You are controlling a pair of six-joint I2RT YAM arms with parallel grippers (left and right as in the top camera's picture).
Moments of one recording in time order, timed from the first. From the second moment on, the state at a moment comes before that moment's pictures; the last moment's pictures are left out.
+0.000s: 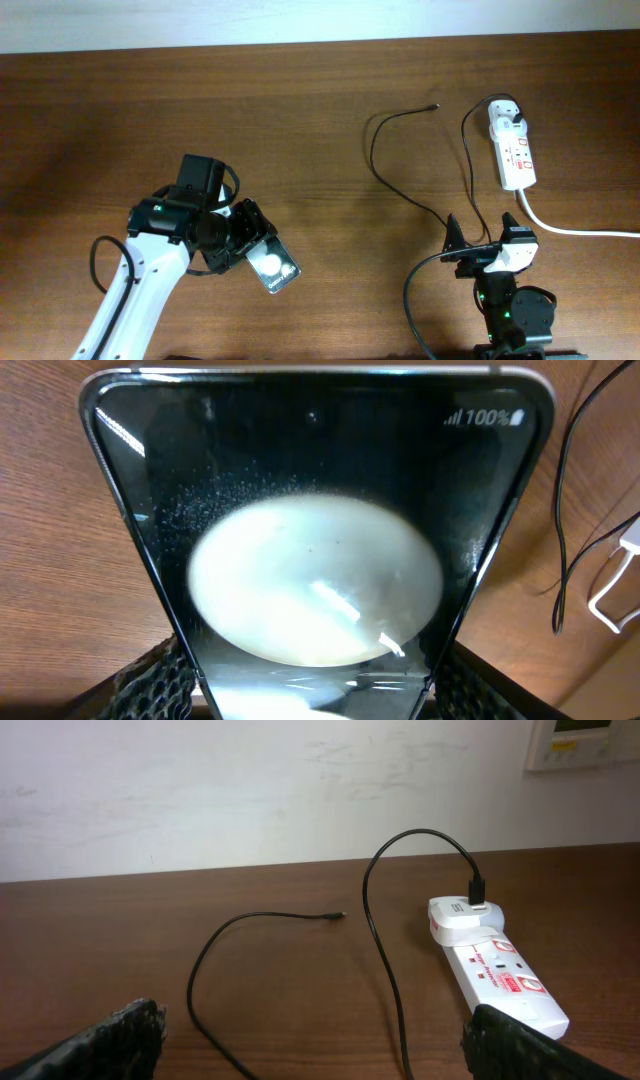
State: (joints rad) left arm -0.21 1.30 1.00 -1.04 0.36 -0.76; right arm 0.01 0.01 0.01 -0.08 -0.02 0.09
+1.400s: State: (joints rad) left arm -0.17 1.50 0.99 -0.69 0.75 -1.19; right arm 0.66 1.31 0.49 0.42 -0.33 0.91
